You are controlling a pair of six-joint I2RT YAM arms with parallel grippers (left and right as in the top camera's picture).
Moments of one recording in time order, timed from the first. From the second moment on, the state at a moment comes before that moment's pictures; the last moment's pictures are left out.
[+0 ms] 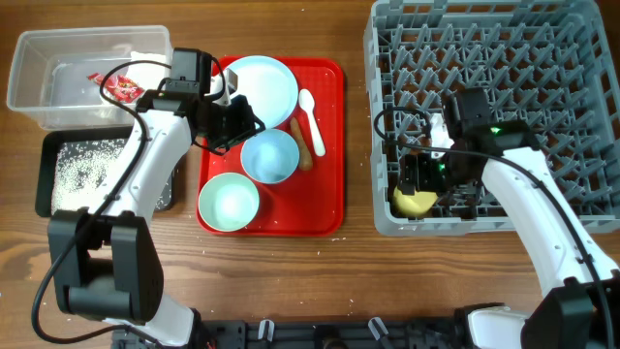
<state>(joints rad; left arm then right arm) -0.13 1.74 1.27 -0.72 0.48 -0.47 0.15 1.48 1.09 -1.07 -0.19 0.16</state>
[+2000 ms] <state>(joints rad) 0.11 1.36 1.28 -1.03 0.04 -0.48 0.73 2.00 1.45 -0.69 -0.17 0.56</state>
